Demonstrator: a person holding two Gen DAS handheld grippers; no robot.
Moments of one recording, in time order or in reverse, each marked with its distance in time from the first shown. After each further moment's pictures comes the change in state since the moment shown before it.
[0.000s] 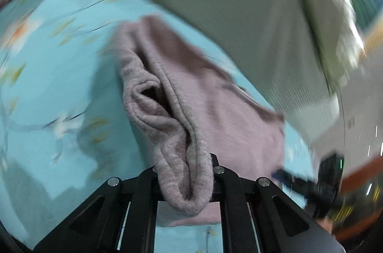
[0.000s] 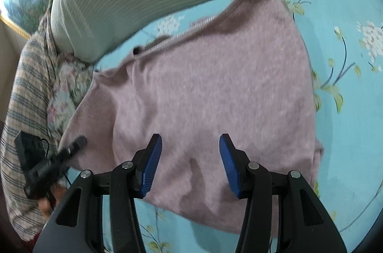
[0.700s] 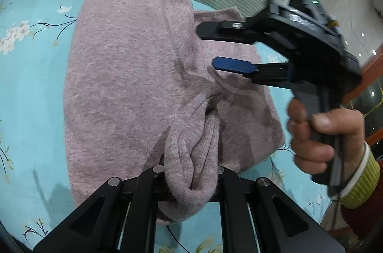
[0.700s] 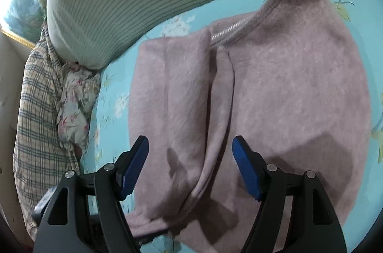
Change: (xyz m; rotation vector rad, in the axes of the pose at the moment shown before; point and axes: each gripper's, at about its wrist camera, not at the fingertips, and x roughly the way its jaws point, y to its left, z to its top) left arm 0.088 -0.096 -0.065 0.367 0.314 -0.087; right arm 0.052 0.016 0.042 0.056 0.059 0.089
